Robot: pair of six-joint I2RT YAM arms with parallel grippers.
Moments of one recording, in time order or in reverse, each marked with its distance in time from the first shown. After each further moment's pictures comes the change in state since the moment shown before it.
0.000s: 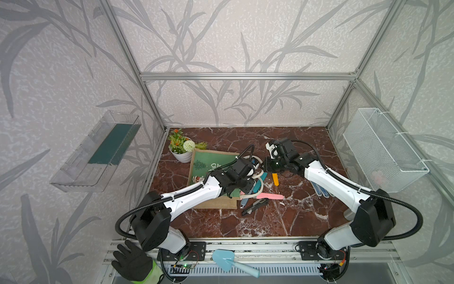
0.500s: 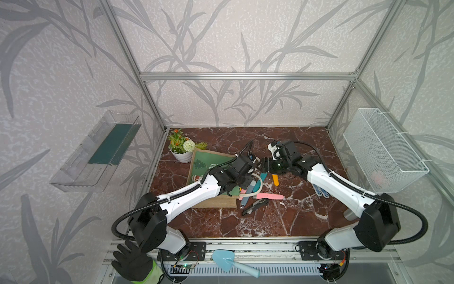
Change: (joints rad) left arm -0.004 -0.026 0.067 -0.080 -0.158 -0.025; right arm -0.011 -0.063 -0.064 0.032 0.010 0.030
